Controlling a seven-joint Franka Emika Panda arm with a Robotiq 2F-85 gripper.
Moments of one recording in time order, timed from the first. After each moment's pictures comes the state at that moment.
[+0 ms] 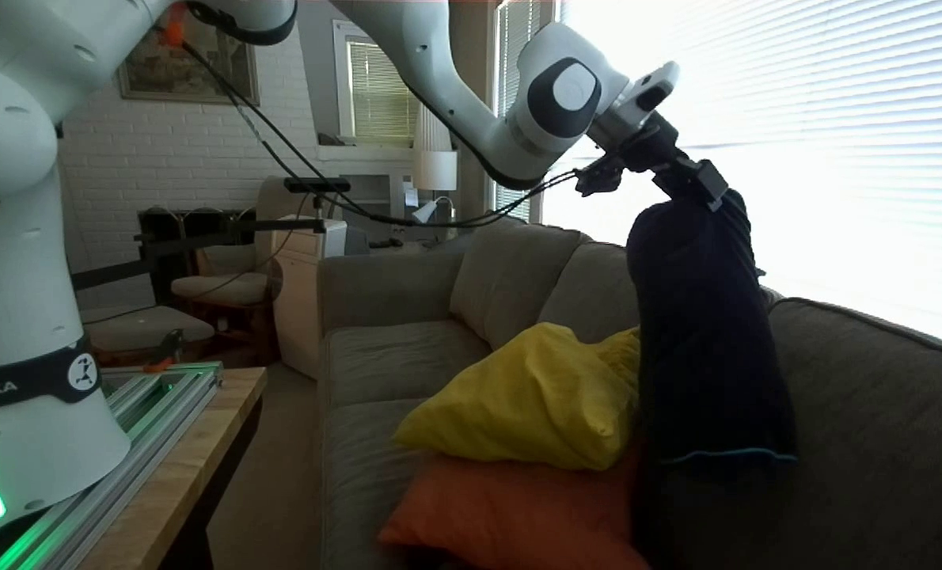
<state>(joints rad) 0.82 0.68 -0.78 -1.73 -0.08 3.10 0.55</state>
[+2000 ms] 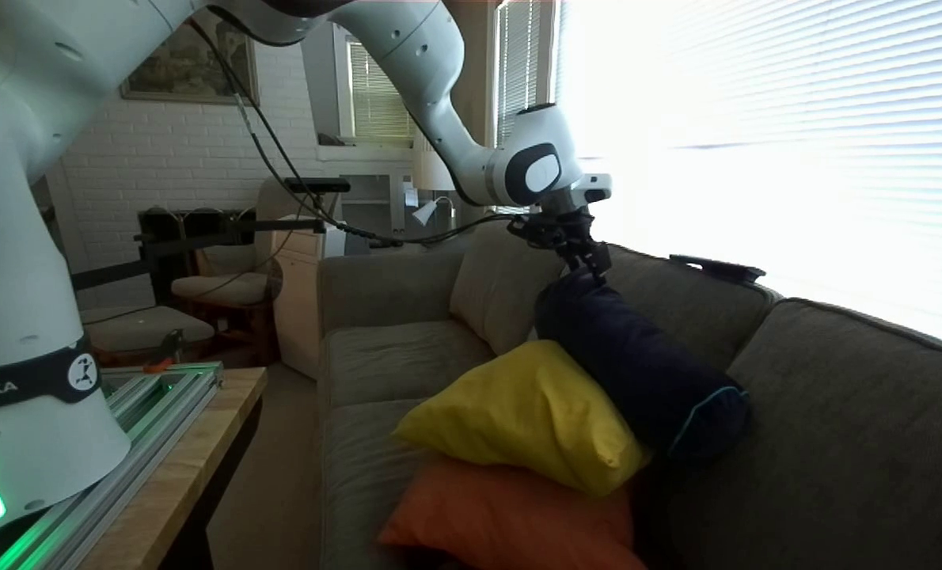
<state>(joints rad) 0.40 0.75 0.01 -1.56 -0.08 2.82 0.22</state>
